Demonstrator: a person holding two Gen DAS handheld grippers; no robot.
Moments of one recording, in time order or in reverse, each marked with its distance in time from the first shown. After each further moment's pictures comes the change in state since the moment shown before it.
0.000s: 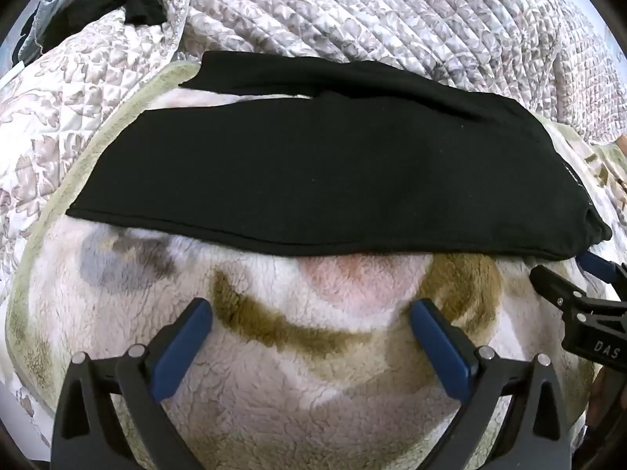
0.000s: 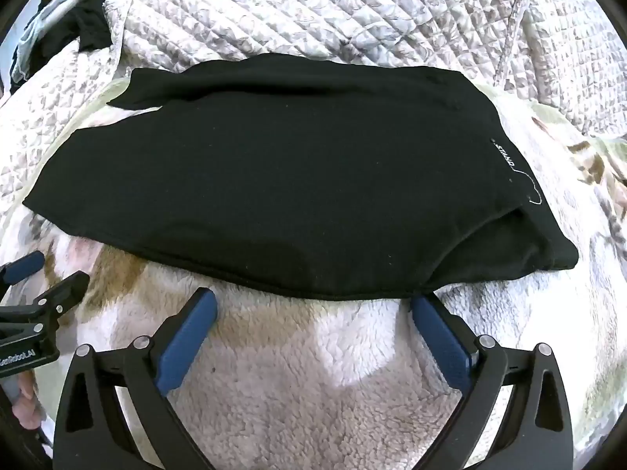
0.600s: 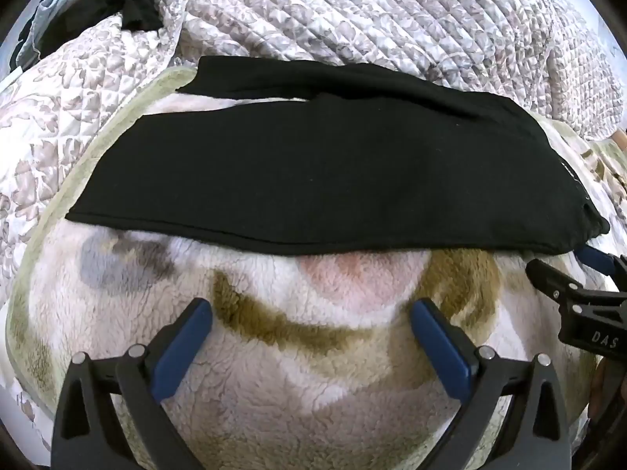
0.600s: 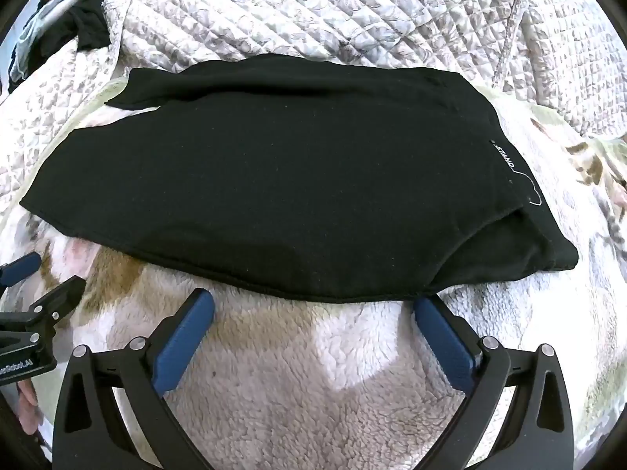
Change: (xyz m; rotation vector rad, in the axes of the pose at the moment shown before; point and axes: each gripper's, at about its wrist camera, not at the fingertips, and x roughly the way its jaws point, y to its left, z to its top) left arm -0.003 -0.003 -0.002 0.018 -0.010 0.000; right arm 0.000 0.001 0.001 -0.001 -0.007 -0.004
